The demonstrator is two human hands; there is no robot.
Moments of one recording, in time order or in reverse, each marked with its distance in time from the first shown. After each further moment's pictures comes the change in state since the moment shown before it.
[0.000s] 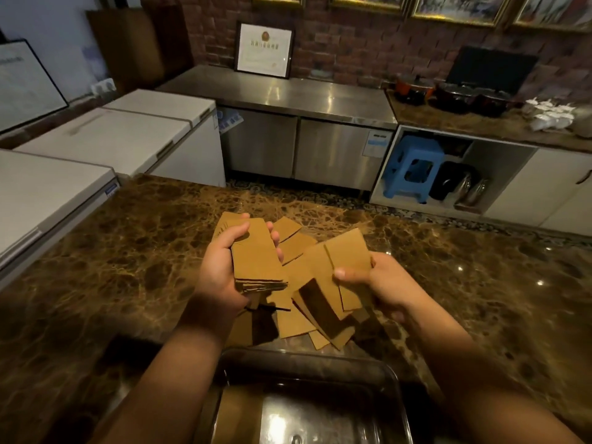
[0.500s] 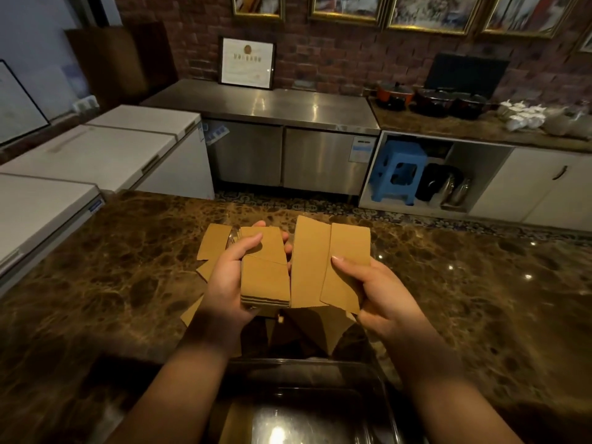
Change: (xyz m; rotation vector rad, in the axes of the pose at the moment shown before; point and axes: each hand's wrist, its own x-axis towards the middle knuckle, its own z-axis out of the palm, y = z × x) left_hand 0.000 -0.024 0.018 0.166 -0.048 -0.022; right_hand -0.035 -0.016 0.016 0.726 0.017 0.001
